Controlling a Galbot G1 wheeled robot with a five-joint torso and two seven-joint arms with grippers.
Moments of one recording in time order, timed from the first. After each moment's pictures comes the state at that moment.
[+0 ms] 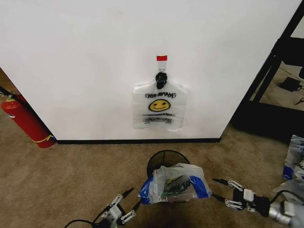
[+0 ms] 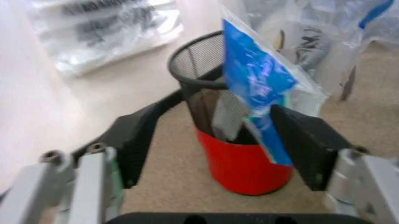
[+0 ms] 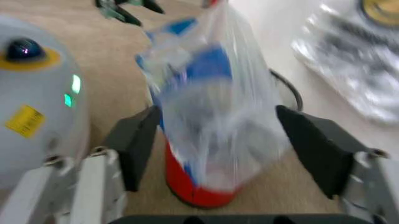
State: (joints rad) left arm 1.73 -0.83 -0.26 -1.87 -0.13 -0.51 0.12; right arm -1.54 0.65 0.63 1.54 0.66 0.62 -1.23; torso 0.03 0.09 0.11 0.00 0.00
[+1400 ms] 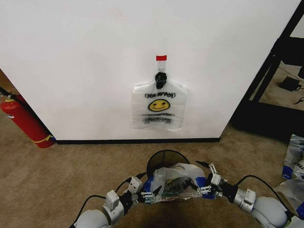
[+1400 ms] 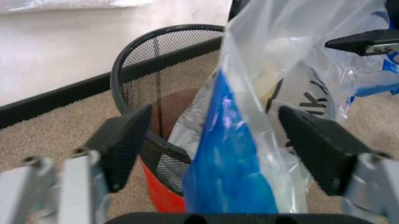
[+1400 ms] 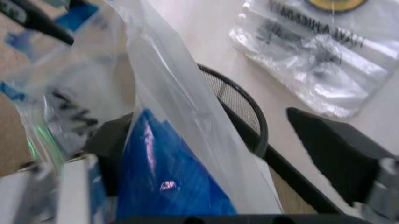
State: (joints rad) left arm 1.34 -0.84 0.05 -1.98 -0.50 0.06 0.05; right arm -1.42 0.65 0.26 1.70 0.37 0.48 -0.44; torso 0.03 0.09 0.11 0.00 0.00
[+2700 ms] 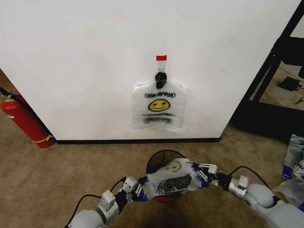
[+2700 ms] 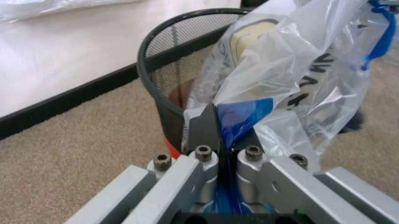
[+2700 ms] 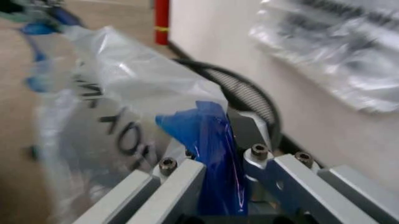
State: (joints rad) left arm 1.43 -0.82 -0.03 -2.02 -0.40 0.08 0.06; right arm -1.22 0.65 0.16 1.54 0.60 0.45 -0.76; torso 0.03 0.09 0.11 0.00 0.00
